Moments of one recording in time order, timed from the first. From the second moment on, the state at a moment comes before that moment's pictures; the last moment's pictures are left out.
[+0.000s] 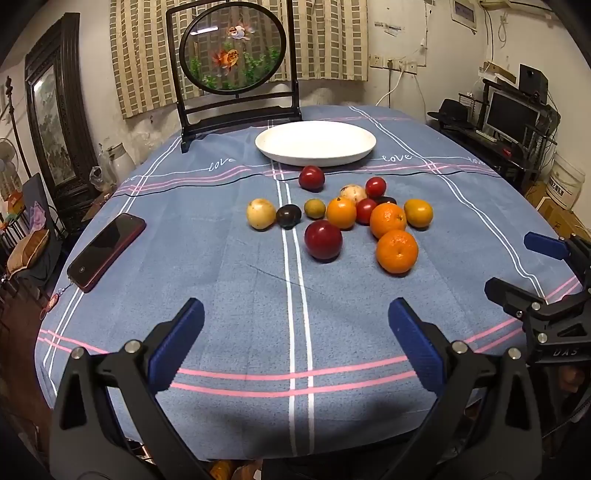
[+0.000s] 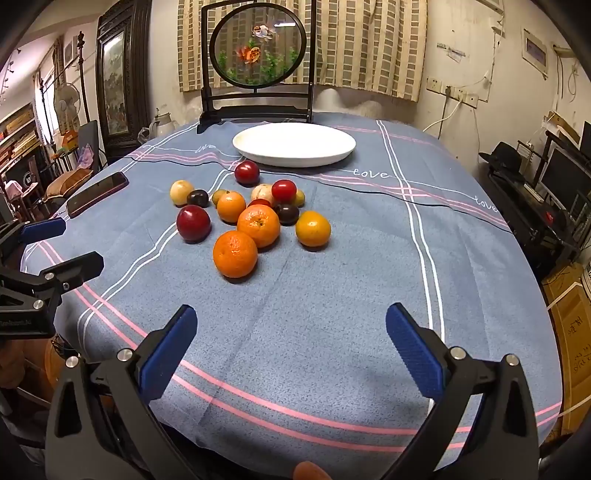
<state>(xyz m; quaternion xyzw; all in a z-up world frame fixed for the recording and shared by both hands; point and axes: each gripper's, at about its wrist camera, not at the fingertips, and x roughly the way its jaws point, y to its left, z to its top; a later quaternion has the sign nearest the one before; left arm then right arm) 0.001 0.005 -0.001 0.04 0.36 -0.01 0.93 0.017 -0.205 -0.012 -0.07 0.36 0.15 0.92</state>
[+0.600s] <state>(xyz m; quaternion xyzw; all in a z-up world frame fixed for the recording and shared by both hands) 0.001 0.006 -0.001 0.04 0.37 -0.01 0.93 0.017 -0.204 -0.013 -0.07 0.36 0.15 0.92</state>
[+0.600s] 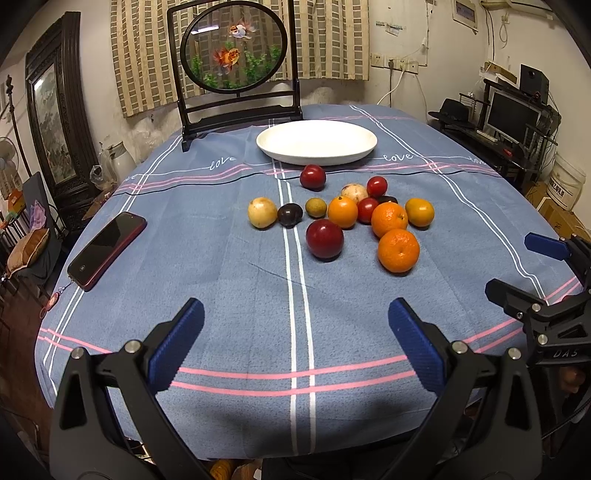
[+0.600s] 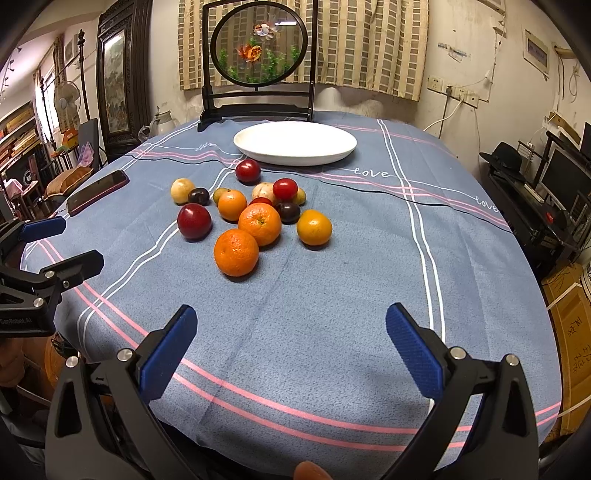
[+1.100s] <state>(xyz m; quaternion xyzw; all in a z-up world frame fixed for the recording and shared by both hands) 0.000 0.007 -0.003 0.04 0.37 -0.01 0.93 0.019 -0.201 -0.015 -0.07 0.37 0.15 0.92</state>
